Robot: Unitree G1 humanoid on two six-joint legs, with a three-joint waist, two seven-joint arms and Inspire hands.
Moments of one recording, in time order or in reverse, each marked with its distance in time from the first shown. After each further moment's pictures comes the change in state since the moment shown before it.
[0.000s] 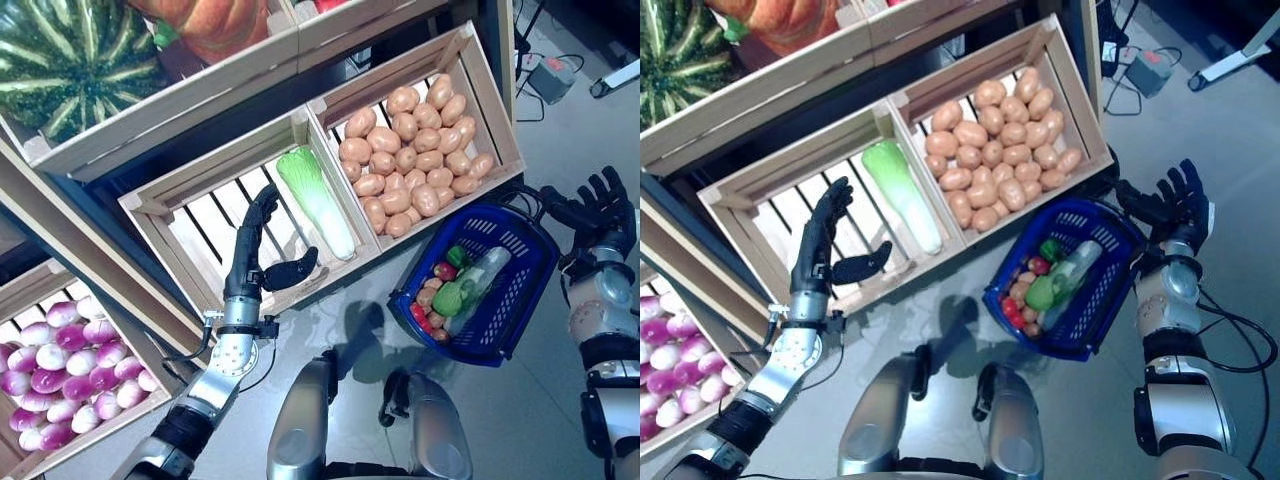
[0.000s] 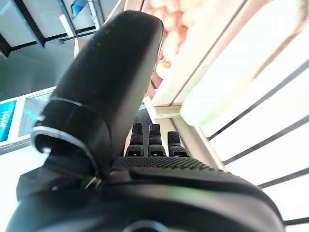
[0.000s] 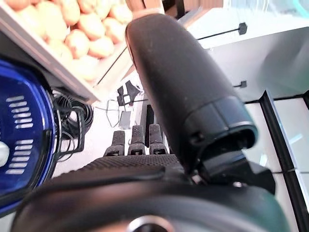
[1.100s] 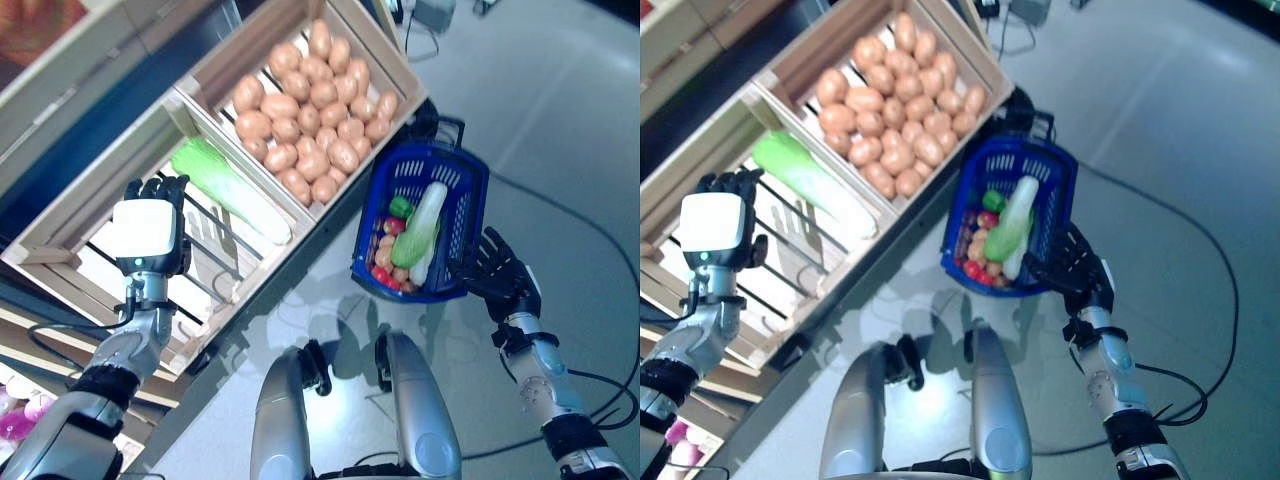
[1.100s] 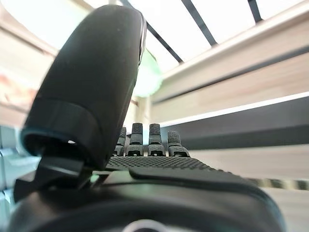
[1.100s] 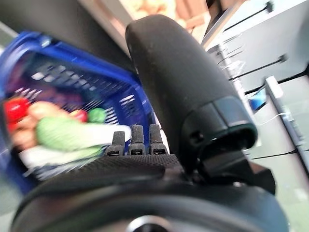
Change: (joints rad) left arm -0.231 0.341 -0.066 0.410 0.816 0.532 0.272; right arm 0.435 0.121 0.159 -0.445 0.031 -0.012 0.148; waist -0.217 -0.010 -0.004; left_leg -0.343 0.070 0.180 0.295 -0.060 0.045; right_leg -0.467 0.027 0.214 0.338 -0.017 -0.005
